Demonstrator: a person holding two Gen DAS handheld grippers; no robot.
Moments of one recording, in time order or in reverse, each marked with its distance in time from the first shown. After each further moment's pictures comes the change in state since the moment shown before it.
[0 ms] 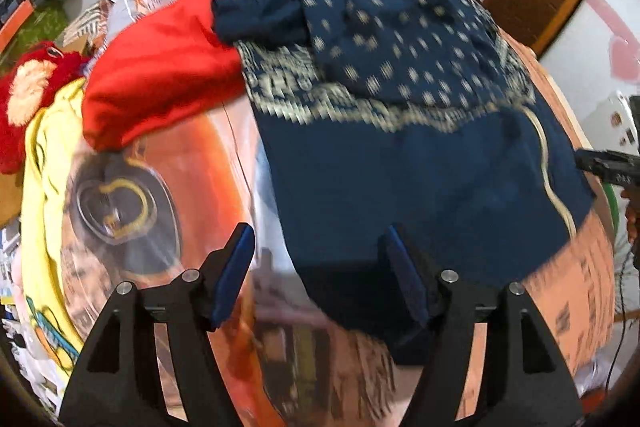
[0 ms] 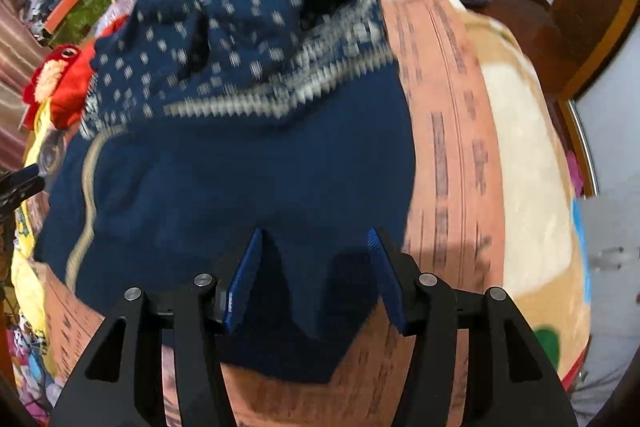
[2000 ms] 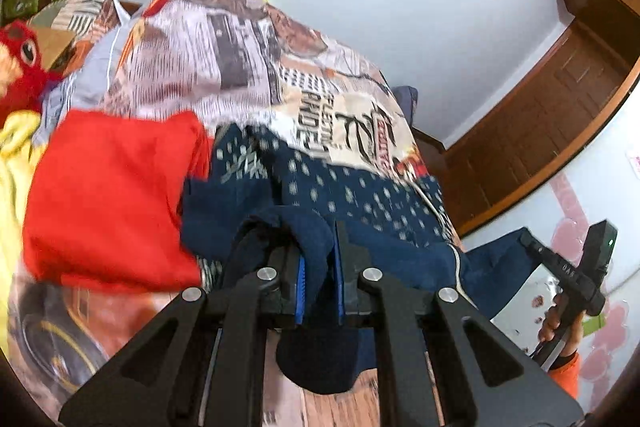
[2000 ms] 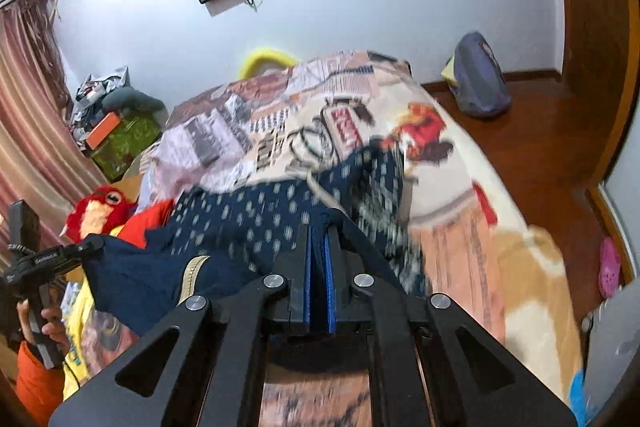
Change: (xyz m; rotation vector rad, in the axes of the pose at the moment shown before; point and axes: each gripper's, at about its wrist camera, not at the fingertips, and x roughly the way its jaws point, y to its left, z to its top) left arm -0.018 0.074 0.178 -0.355 -0.355 -0.283; right arm -0.072 0.012 0.171 0.023 -0.478 0.161
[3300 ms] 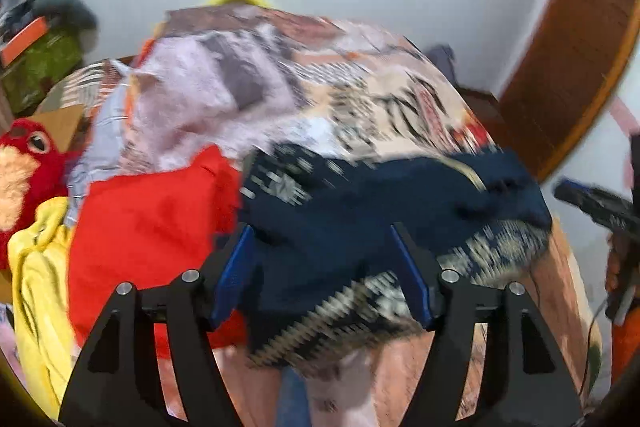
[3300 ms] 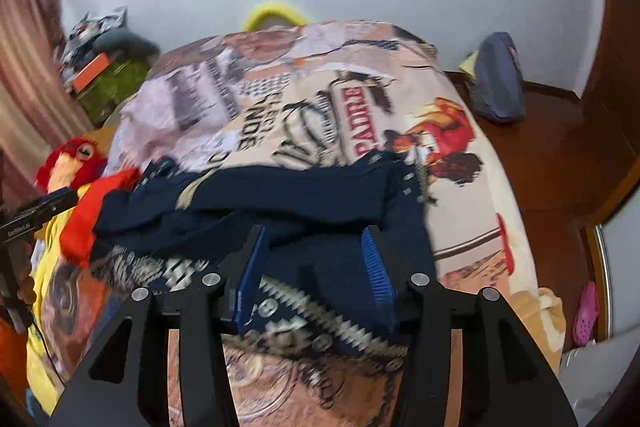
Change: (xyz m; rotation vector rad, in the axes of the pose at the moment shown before) left arm 0.057 -0.025 0.003 0.289 0.081 0.230; right arm 0.074 0.019 0.008 -0.168 0.190 -0.018
